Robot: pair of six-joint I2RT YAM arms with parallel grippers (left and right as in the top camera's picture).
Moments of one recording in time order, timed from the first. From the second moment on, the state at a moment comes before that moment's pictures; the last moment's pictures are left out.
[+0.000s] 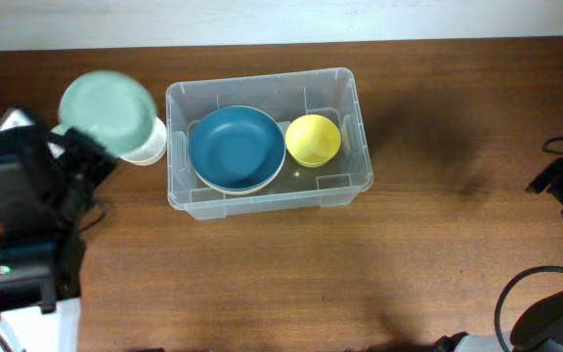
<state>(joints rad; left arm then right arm) 0.13 1.07 1.31 -0.77 0.02 -0.67 -0.73 1.63 1.48 -1.26 -0.16 0.15</state>
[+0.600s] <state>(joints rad) -0.49 1.58 1.40 -0.39 0.06 -0.54 -0.73 1.63 1.48 -1.26 -0.16 0.15</state>
